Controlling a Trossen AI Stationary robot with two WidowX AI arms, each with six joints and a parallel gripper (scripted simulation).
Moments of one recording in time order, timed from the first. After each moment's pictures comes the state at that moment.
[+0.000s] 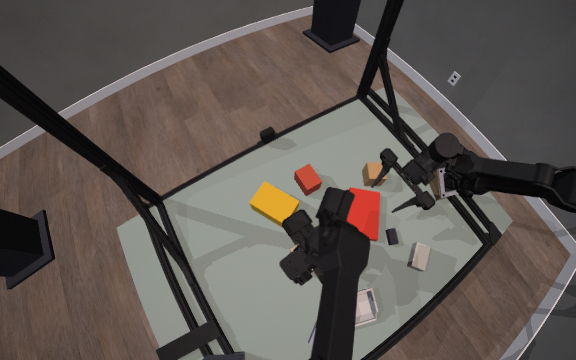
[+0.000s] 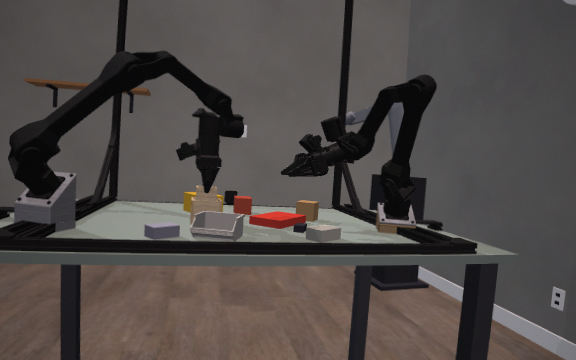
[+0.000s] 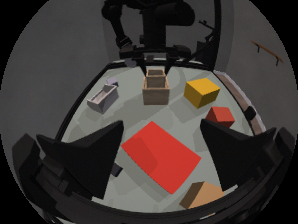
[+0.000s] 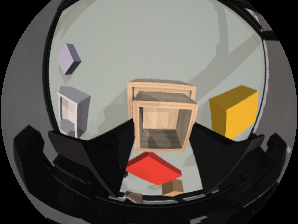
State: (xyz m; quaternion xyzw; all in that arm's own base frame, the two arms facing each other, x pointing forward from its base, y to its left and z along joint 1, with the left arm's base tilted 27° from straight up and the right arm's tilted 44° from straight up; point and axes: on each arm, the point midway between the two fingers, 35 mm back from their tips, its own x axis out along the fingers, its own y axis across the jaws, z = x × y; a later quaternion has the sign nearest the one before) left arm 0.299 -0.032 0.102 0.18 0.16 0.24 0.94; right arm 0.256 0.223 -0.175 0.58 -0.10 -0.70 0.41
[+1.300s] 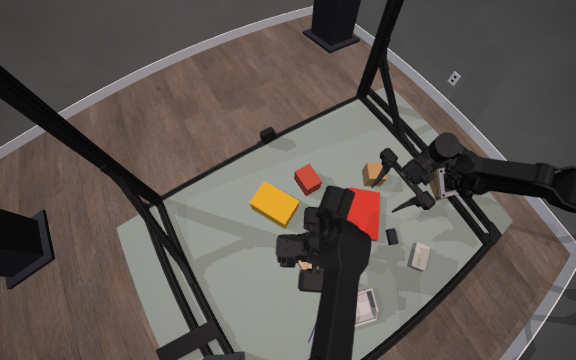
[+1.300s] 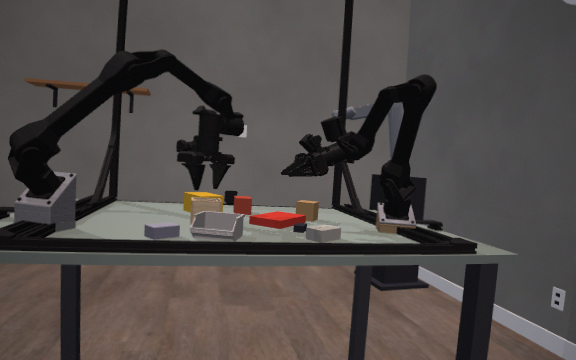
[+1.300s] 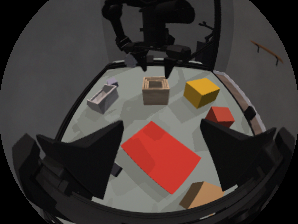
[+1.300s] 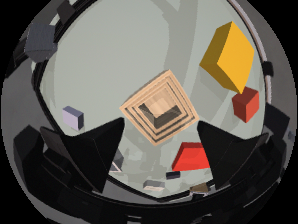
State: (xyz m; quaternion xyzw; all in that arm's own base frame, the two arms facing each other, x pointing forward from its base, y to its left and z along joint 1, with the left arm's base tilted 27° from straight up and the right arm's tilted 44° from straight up) left arm 0.299 -0.033 0.102 0.18 0.16 0.24 0.94; right arm 0.256 0.227 -0.170 0.68 -0.33 -0.63 0.19
